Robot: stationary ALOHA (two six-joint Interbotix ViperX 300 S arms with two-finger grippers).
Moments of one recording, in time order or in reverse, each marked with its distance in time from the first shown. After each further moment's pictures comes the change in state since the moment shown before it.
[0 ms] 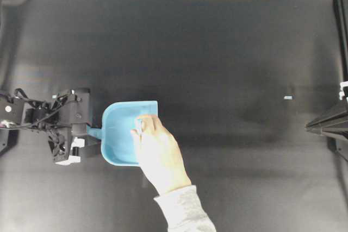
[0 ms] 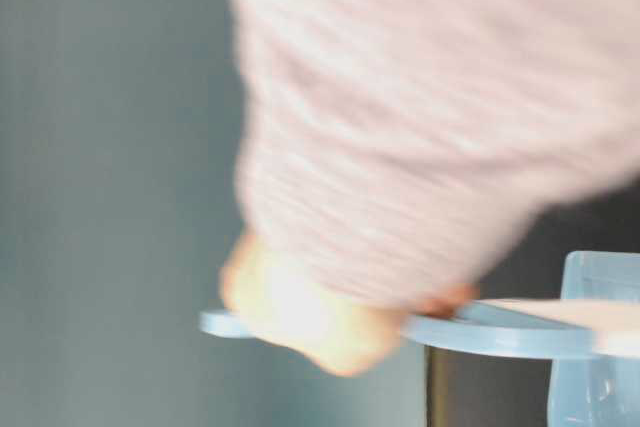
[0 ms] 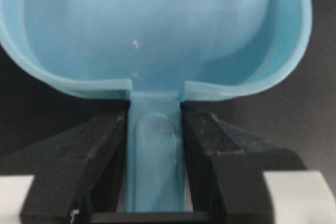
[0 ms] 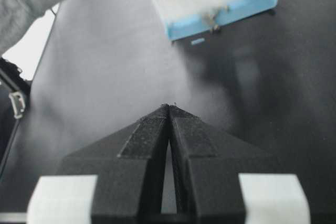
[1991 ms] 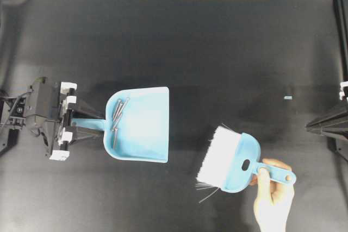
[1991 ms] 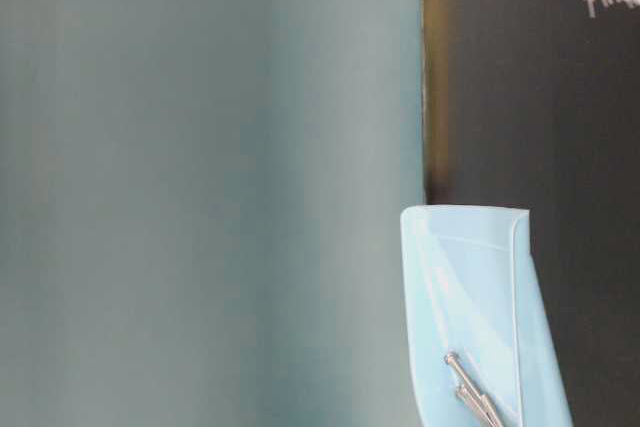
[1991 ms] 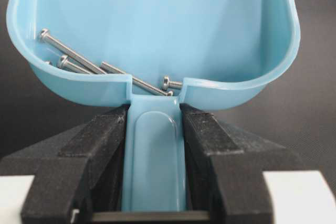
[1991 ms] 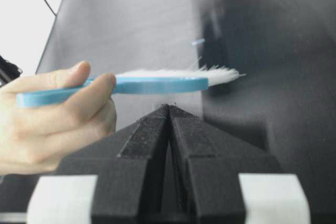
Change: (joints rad) left arm 0.026 -0.038 0.179 0.000 -0.710 0.064; right arm 0.000 -0.003 0.000 0.000 0.000 0.000
